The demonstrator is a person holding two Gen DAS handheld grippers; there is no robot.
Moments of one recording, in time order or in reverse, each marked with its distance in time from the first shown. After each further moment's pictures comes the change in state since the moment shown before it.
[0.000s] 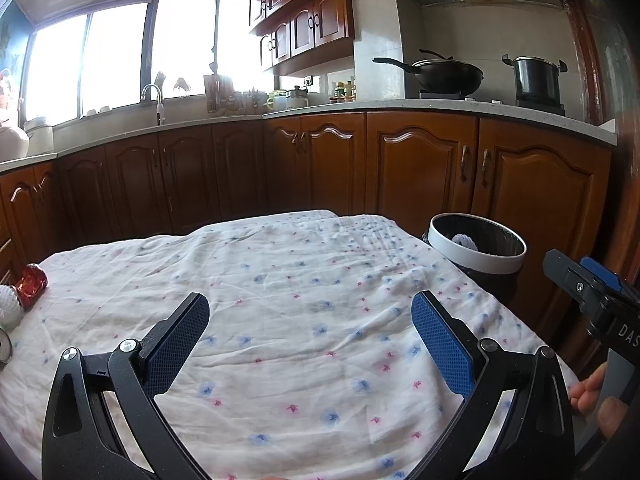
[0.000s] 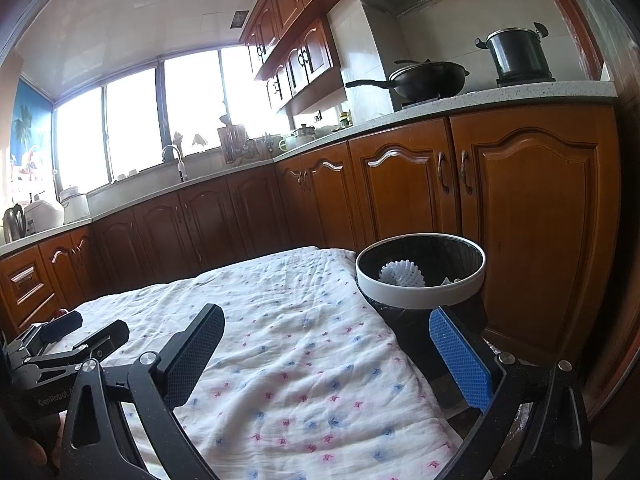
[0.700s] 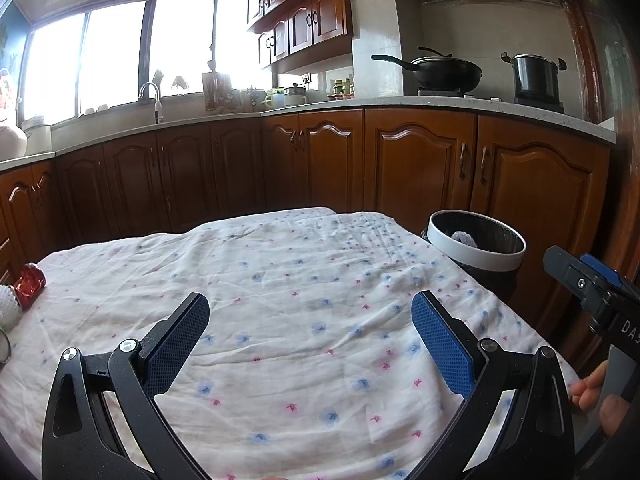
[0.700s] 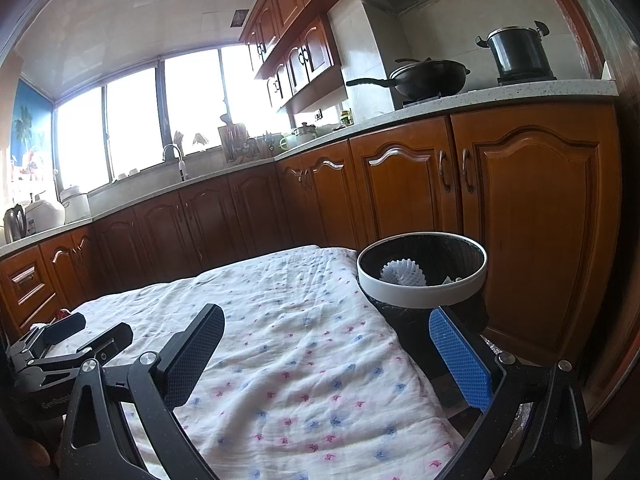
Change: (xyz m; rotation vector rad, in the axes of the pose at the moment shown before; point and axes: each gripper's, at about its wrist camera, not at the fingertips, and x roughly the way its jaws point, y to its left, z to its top) left arm 0.002 0.002 -0.001 0.006 0.006 -0.011; right arm 0.002 0.003 -0.003 0.000 0.006 0.000
